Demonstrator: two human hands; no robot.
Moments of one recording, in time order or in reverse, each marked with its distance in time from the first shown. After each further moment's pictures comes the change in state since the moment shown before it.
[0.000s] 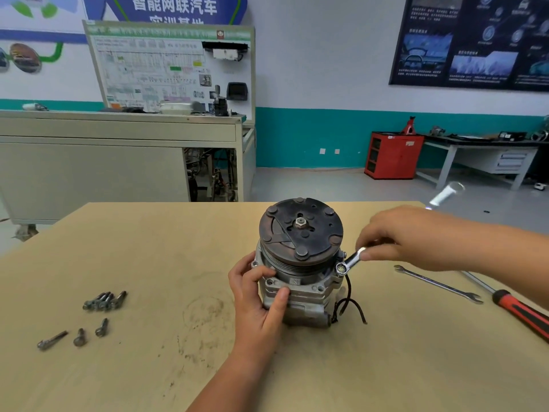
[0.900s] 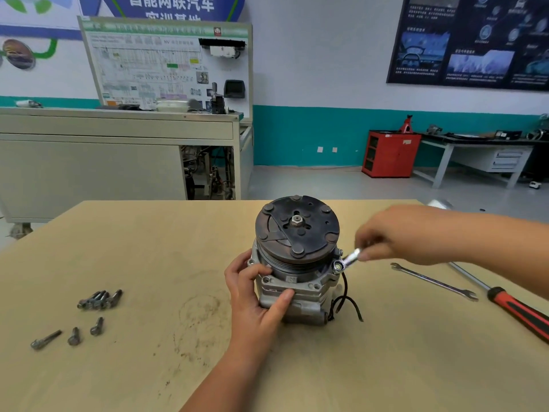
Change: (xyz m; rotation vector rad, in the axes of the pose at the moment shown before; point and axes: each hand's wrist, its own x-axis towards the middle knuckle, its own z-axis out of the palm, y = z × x) left_hand 0.001 -0.003 0.000 0.007 -0.019 -0.001; right_hand -0.002 -0.009 -0.009 -0.085 -0.157 0.014
